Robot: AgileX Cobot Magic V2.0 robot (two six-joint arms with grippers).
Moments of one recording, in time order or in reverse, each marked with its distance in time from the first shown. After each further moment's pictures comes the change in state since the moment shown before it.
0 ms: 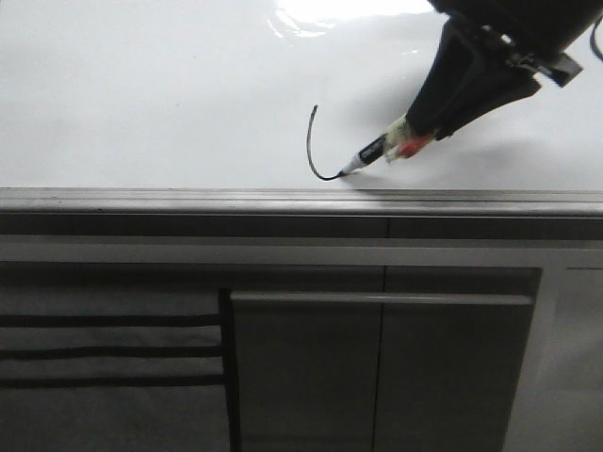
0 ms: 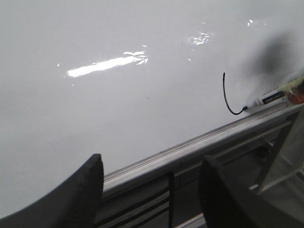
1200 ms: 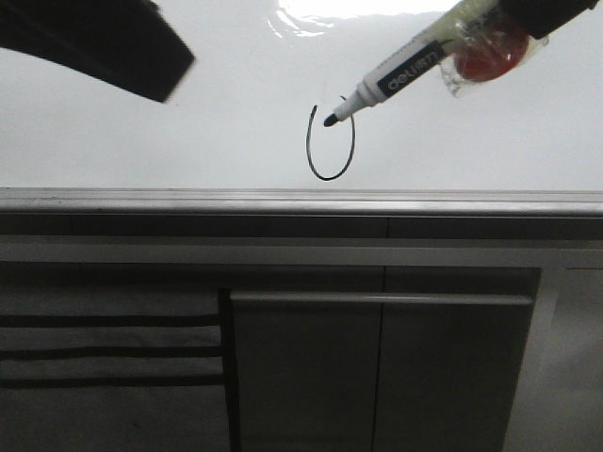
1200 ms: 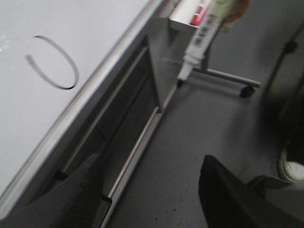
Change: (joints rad) left arm -0.319 0.250 -0.266 0.010 0.414 0.301; right arm 0.118 -0.404 0.103 -0.052 0.287 -0.595
